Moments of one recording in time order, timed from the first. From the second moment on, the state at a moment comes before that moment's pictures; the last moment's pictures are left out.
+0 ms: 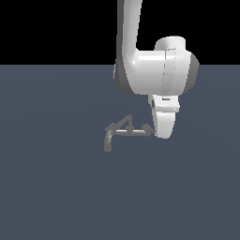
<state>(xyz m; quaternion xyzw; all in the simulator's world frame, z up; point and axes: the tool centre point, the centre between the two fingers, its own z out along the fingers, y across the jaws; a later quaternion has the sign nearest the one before) -0.022 -0.138 0.061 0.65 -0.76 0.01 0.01</state>
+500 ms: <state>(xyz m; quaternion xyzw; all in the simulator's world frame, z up) -0.012 -0.128 0.060 0.64 -0.77 0.00 0.01</state>
